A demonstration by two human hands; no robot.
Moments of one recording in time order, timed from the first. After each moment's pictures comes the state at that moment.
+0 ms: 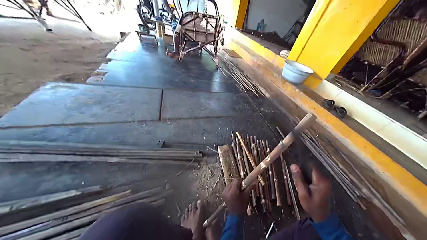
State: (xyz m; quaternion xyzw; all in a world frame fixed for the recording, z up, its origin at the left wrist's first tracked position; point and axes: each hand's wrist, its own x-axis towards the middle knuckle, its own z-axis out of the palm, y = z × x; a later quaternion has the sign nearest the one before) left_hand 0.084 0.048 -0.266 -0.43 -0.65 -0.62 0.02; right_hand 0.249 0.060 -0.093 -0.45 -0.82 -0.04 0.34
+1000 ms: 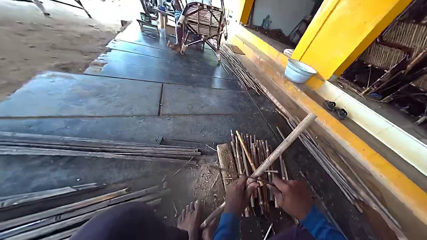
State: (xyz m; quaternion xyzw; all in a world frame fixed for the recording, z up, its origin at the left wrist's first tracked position) left_hand 0.068 0.046 -0.272 -0.58 -0.59 -0.55 -0.12; right_hand 0.251 0.065 -0.127 -0.48 -0.85 -0.05 0.20
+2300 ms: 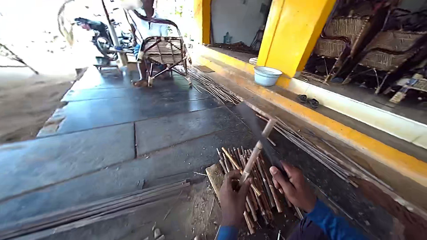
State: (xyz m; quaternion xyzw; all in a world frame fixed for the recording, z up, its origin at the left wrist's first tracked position) left_hand 0.061 0.076 -0.181 -0.52 -0.47 -0.66 -0.27; right_hand 0.258 0.075 -0.073 -0.48 -0.76 0.21 0.38
